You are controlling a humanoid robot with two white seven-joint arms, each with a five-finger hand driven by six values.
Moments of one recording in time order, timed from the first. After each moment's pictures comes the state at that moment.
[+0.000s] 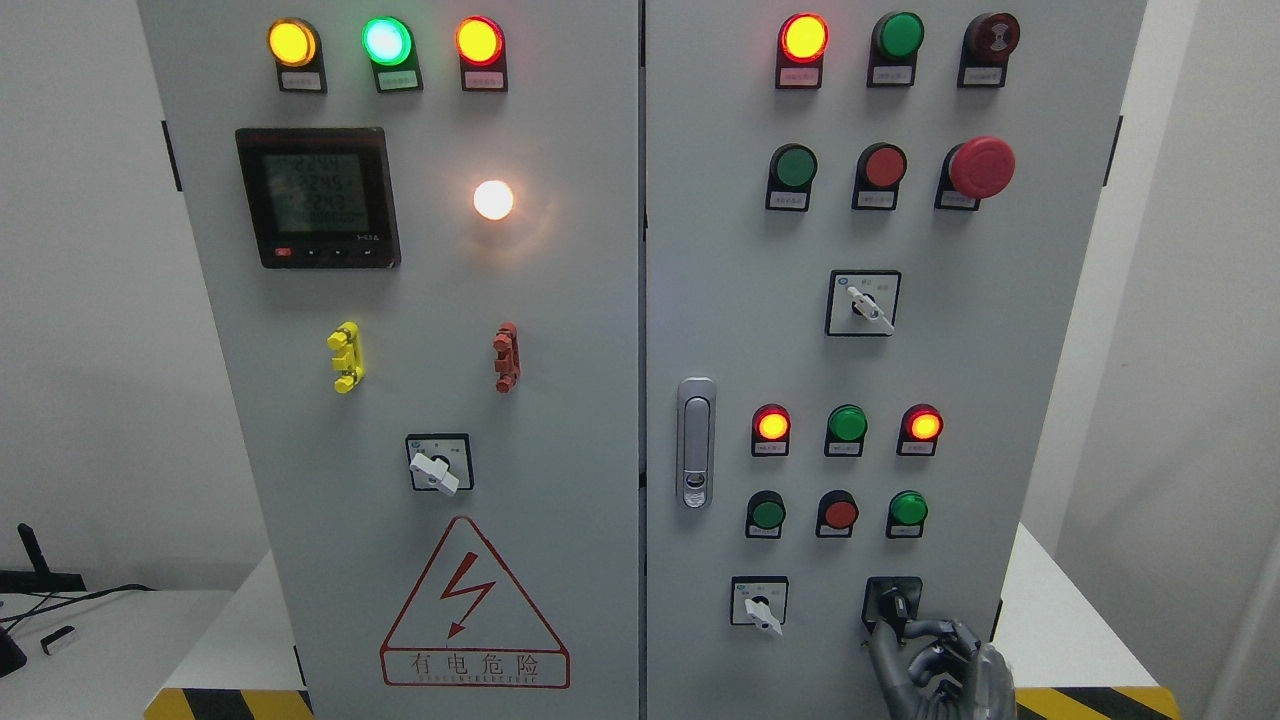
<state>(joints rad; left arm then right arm) -0.04 -0.09 0.08 0.06 0.00 -0.16 0.06 -0.22 0.13 0.00 -1.63 0.30 0.20 -0.32</state>
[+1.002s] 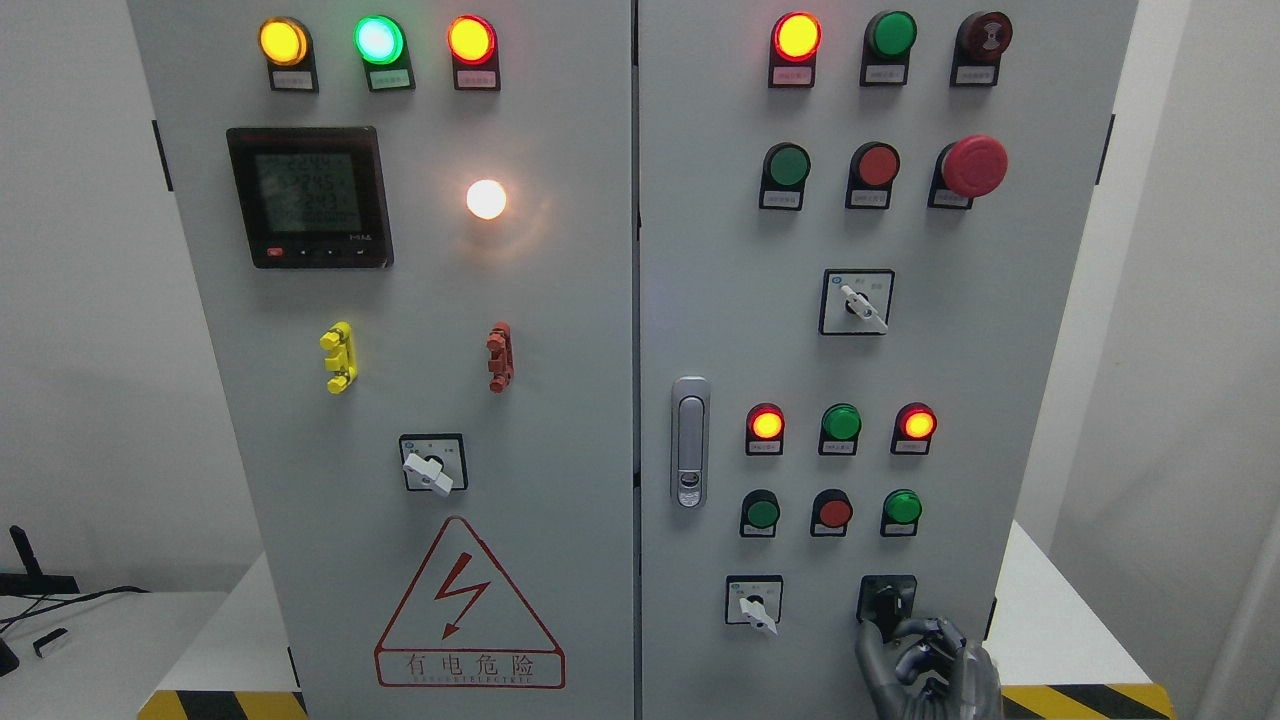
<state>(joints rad) -0.04 -0.09 0.08 0.06 0.00 -0.16 0.06 -0.22 0.13 0.02 -1.63 0.30 0.20 -0.32</state>
